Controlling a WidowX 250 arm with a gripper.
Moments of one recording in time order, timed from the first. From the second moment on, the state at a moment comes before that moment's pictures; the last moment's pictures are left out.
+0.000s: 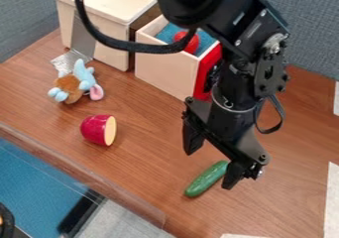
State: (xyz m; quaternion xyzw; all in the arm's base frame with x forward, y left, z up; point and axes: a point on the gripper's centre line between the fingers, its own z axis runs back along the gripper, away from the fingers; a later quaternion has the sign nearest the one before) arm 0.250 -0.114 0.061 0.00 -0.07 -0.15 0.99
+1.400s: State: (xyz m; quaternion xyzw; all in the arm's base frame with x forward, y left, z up) arm 0.430 -0.118 0.064 0.06 -0.11 -0.05 0.99
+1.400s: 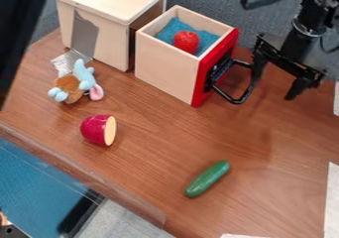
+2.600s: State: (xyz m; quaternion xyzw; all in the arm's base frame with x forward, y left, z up) arm 0.440 -0.096 0.031 0.13 -0.08 -0.01 0.99
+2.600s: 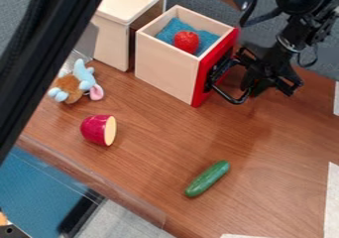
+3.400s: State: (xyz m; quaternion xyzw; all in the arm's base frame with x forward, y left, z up) arm 0.446 -0.064 0.031 0.16 -0.07 0.02 0.98
